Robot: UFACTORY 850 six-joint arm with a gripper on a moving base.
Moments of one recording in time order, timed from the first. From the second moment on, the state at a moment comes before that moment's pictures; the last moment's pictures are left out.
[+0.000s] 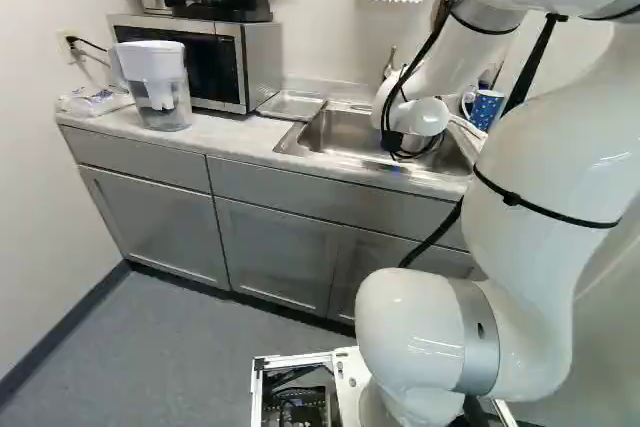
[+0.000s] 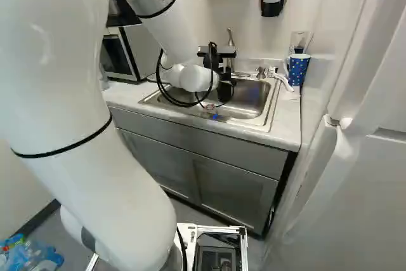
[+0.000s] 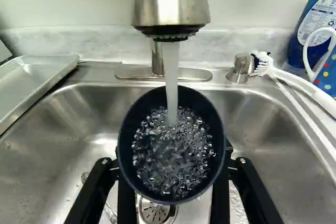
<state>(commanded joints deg) -16.8 -4.1 -39.6 0.1 31.5 0.0</state>
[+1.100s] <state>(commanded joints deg) -8.0 -5.6 -41.1 0.1 31.5 0.0</state>
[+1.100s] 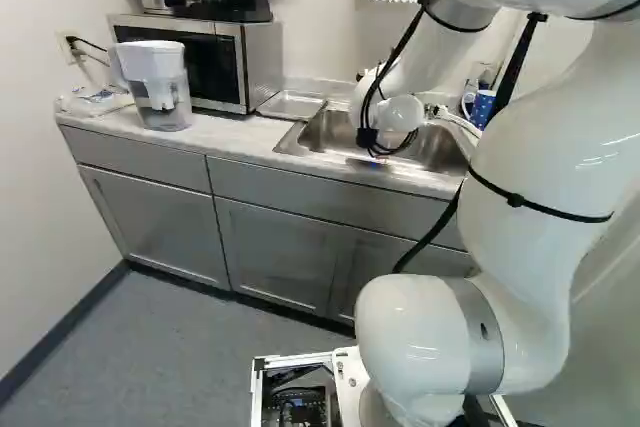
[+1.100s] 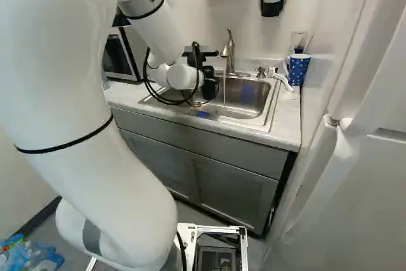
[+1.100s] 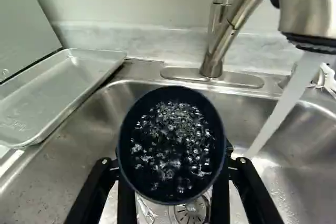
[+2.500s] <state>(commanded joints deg) -6.4 -0.8 -42.4 0.1 31.5 0.6</state>
